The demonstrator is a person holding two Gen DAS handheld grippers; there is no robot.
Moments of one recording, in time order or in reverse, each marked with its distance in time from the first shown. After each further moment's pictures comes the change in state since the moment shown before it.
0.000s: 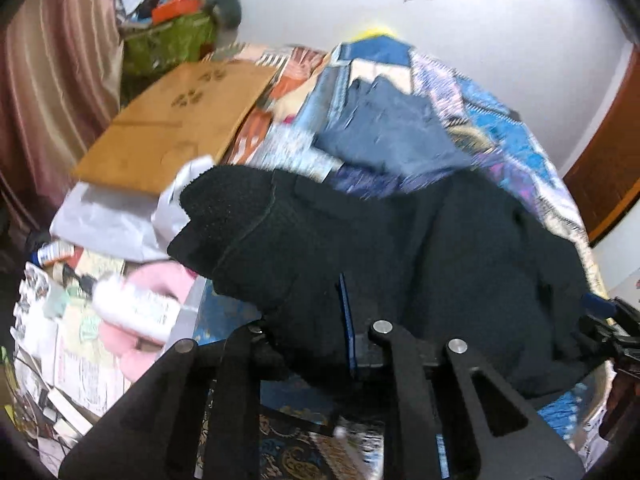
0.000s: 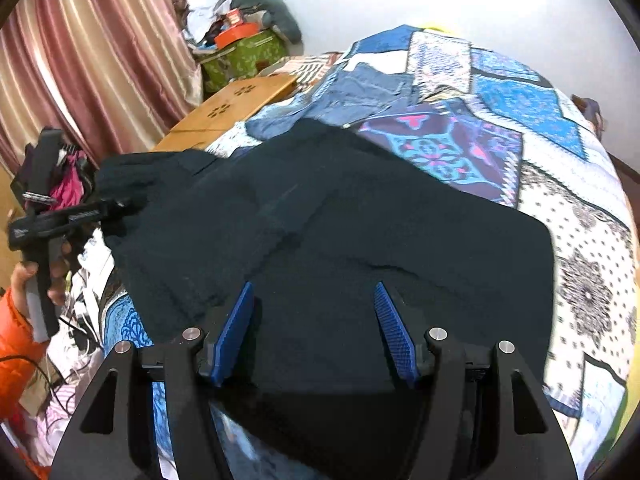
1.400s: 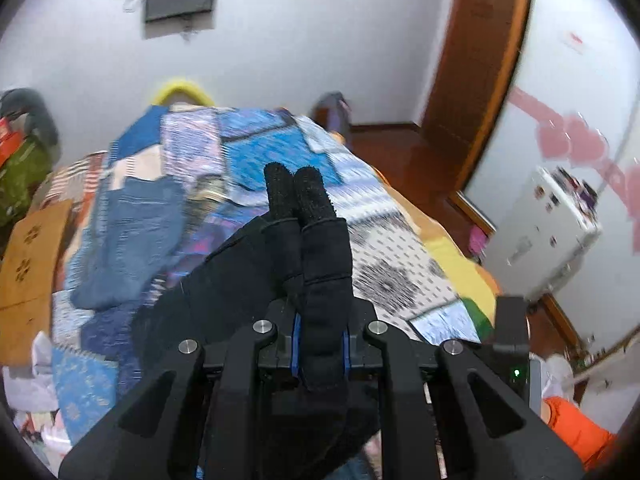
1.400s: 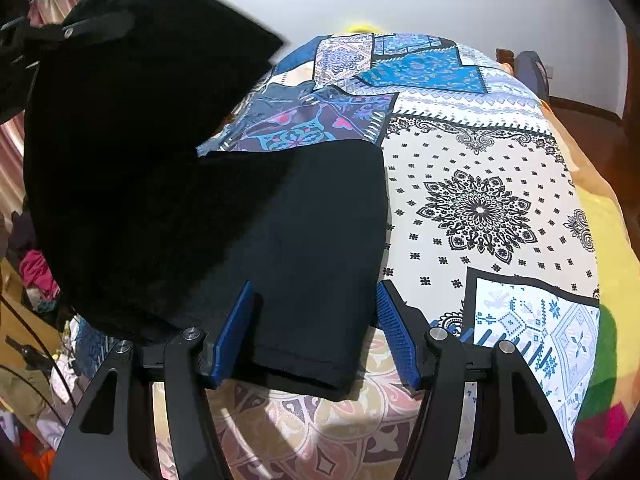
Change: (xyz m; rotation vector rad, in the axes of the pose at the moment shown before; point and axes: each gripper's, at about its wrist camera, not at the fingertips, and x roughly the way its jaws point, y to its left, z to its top) left arm -0.048 -0.324 0.028 0.489 -0.044 -0.388; right arm -0.046 -0.107 -0.060 0.200 -0.091 -0.028
